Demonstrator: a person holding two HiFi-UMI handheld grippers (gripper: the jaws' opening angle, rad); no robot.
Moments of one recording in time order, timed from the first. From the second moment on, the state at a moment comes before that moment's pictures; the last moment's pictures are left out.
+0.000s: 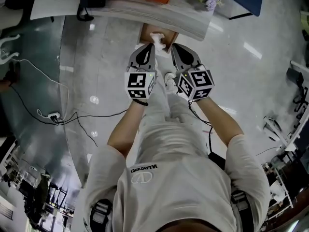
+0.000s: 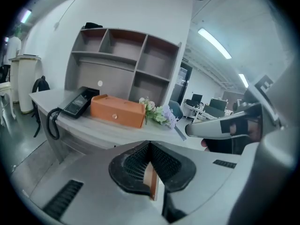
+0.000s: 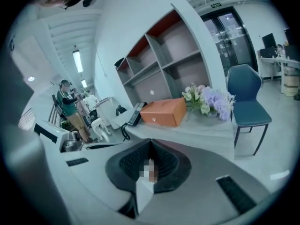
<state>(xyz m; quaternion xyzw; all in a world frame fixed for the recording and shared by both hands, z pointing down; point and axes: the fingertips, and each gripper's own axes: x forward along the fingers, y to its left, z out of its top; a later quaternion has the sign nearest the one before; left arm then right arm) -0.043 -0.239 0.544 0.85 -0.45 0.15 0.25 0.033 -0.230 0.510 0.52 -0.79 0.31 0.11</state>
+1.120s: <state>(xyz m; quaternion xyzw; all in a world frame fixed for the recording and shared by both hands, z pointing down) -0.055 -0.185 0.239 0.88 -0.46 -0.02 0.09 0.196 -0.141 0.210 0.62 -0.77 0.16 -0.04</state>
